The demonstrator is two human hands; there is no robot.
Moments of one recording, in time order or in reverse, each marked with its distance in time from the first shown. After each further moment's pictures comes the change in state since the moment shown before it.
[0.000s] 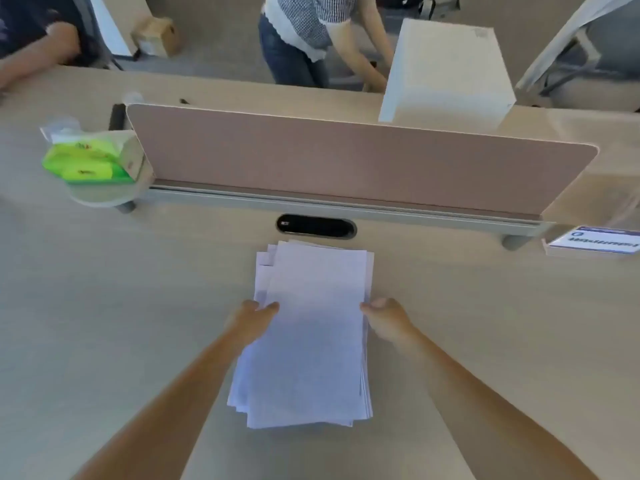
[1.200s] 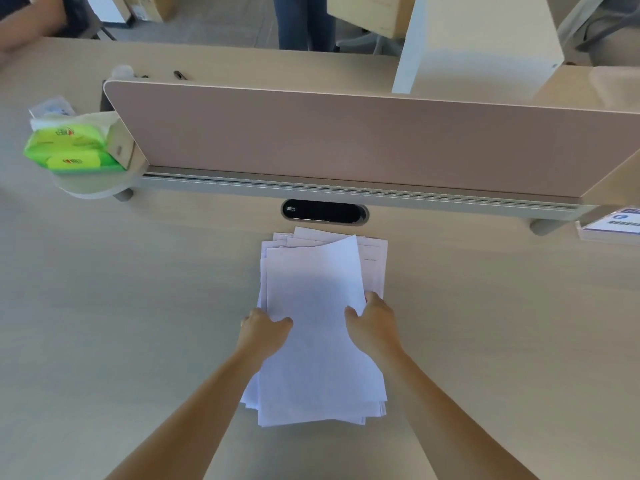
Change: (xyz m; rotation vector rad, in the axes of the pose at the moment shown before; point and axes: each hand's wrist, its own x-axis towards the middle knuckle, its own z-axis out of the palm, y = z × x) left_hand -0.010 -0.005 0.019 0.098 0.022 -0.149; right_hand -0.015 -0.015 0.051 -0.159 0.105 -0.085
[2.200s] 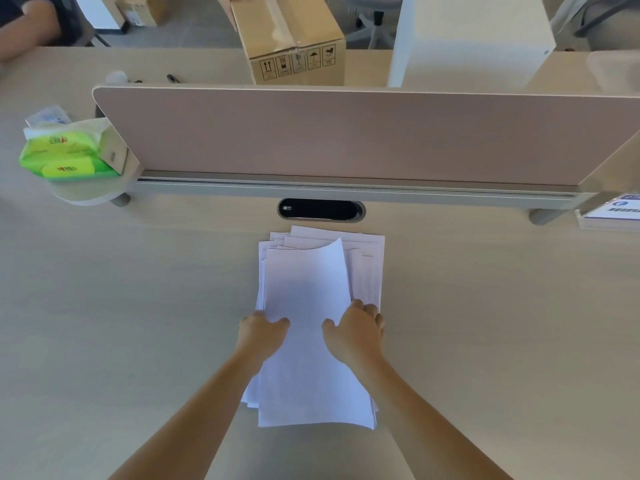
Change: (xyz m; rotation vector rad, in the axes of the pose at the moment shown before) left_hand 0.008 -0.009 0.001 -0.022 0.001 0.021; right_hand -0.025 -0.019 0.019 -0.139 -0.040 0.068
